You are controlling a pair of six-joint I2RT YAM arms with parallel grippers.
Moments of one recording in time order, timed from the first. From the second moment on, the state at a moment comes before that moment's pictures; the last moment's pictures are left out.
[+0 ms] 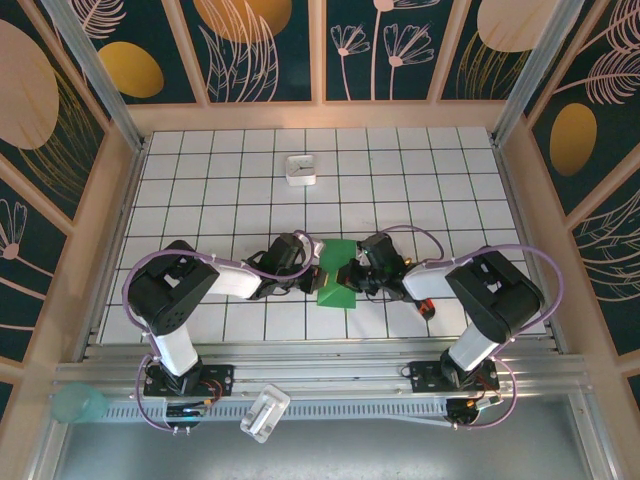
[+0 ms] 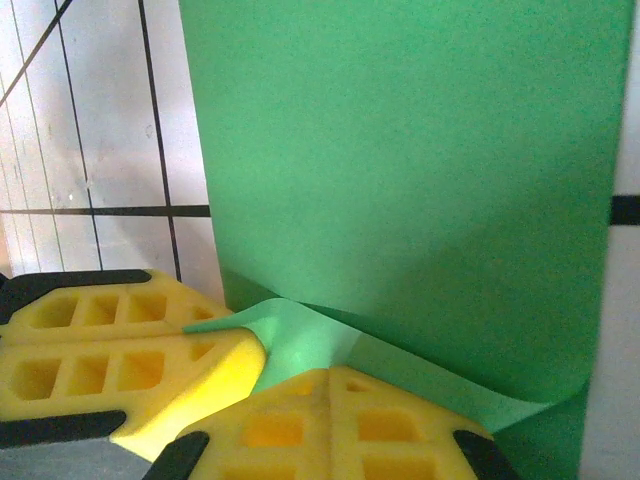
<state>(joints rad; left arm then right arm) -0.75 1.79 0.67 0.33 0.33 -0.43 0.66 1.62 0.52 0.28 -0.37 0.94</state>
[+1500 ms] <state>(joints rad) -0.75 1.79 0.68 0.33 0.33 -0.43 0.53 1.64 0.57 0.20 -0.45 0.76</state>
